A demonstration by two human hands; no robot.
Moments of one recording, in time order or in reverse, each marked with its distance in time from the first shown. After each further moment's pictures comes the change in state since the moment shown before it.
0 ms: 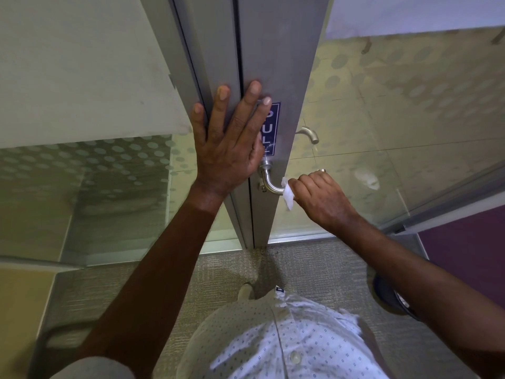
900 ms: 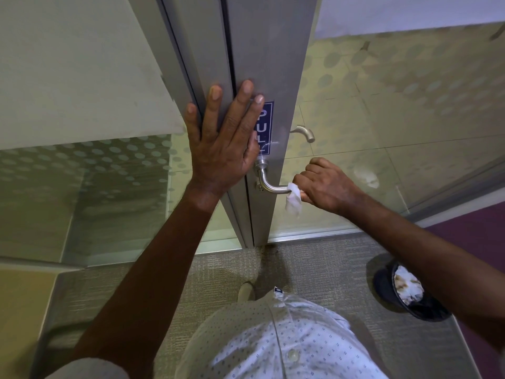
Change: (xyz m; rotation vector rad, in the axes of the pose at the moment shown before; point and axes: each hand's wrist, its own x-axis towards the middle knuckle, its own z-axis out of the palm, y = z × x) left_hand -0.003 -0.001 0.002 0.047 -0.012 -0.004; right_hand 0.012 0.045 0.006 0.075 0.104 -0.215
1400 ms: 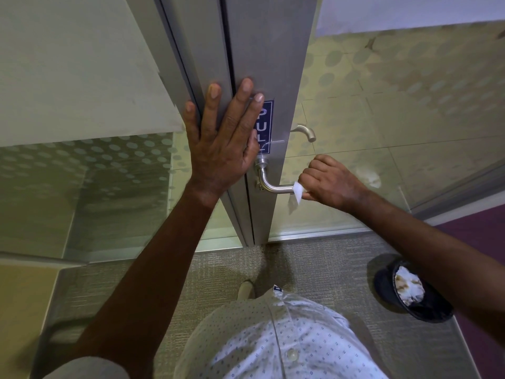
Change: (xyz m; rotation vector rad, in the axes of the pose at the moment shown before) left_hand 0.000 0.000 0.001 0.015 0.011 -0.004; right_hand -0.007 0.015 0.000 -0.075 0.025 -0.098
